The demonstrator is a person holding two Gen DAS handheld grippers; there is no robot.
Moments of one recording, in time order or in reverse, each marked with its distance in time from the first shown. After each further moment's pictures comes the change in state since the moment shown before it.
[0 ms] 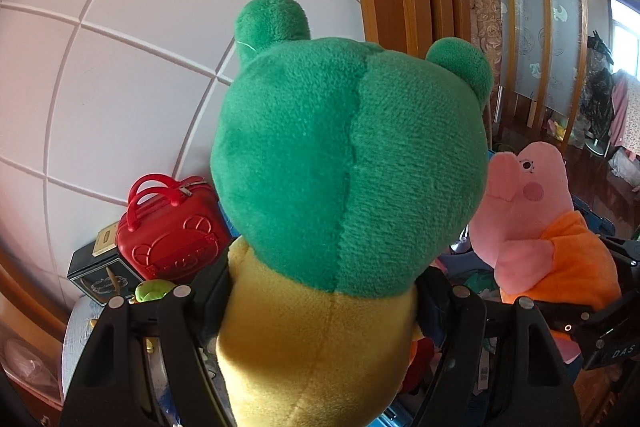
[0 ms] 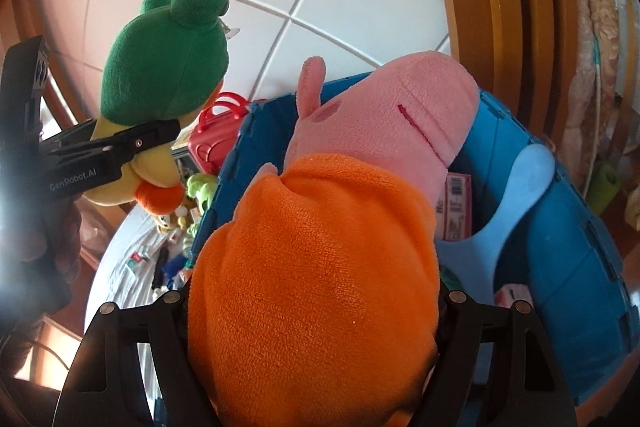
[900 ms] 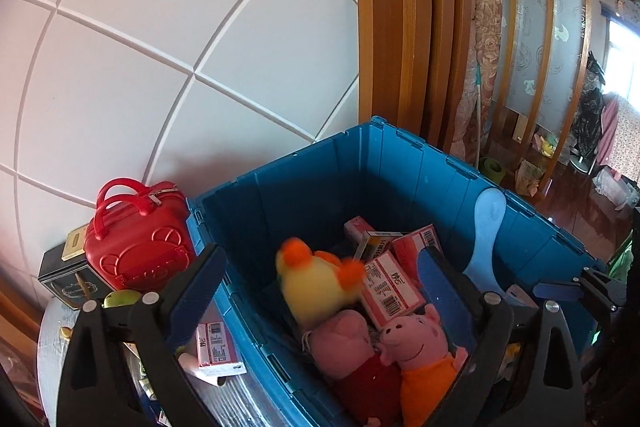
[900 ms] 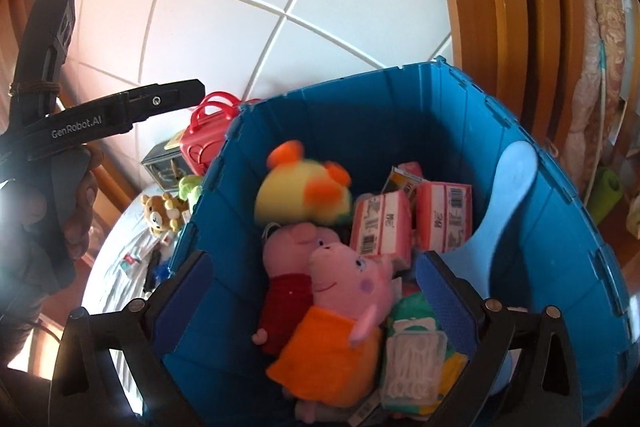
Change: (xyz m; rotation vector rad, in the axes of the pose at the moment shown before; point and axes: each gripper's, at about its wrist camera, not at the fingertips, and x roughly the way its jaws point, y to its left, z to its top) left arm 0.044 0.017 0.029 -0.076 0.017 -0.072; right arm 0.018 -0.008 0.015 -0.013 0.009 0.000
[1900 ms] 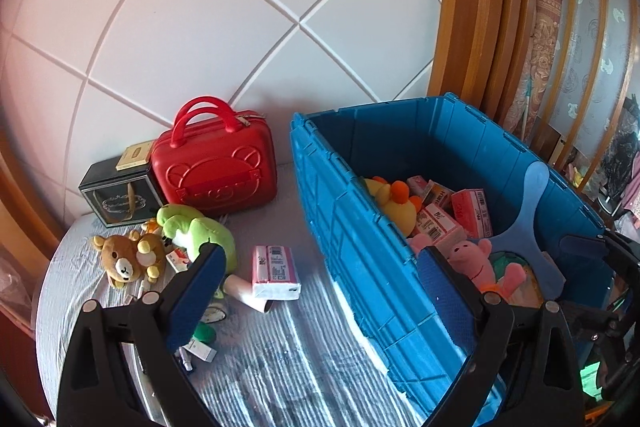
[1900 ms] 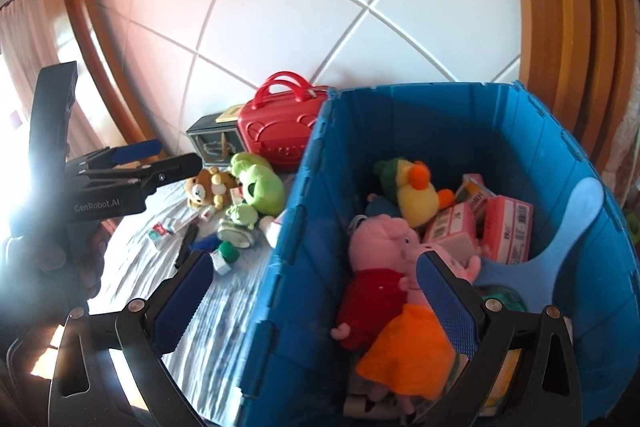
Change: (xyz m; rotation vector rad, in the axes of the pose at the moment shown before) left arm -0.079 0.098 -0.115 -0.207 0.044 0.138; right arm 0.014 0.113 -0.012 -0.151 0.023 0.081
